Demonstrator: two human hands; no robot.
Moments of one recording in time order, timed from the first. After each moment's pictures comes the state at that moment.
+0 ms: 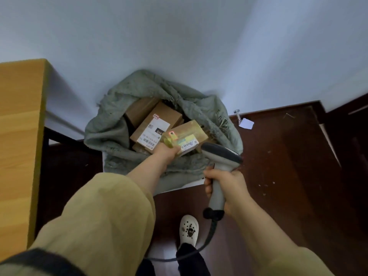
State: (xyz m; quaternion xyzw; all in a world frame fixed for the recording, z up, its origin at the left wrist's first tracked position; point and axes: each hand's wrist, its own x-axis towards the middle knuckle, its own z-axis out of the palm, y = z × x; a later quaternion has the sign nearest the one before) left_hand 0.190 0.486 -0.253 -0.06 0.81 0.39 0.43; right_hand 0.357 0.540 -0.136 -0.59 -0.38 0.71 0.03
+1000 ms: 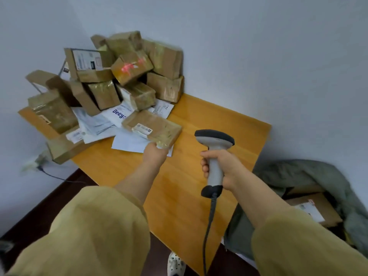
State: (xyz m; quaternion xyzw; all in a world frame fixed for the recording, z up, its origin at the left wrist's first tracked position) left_hand 0.036 -0.003 -0.026 -0.28 0.84 0.45 0.06; right_hand 0.069 0.183 0.012 -0.23 -0.55 0.74 -0.30
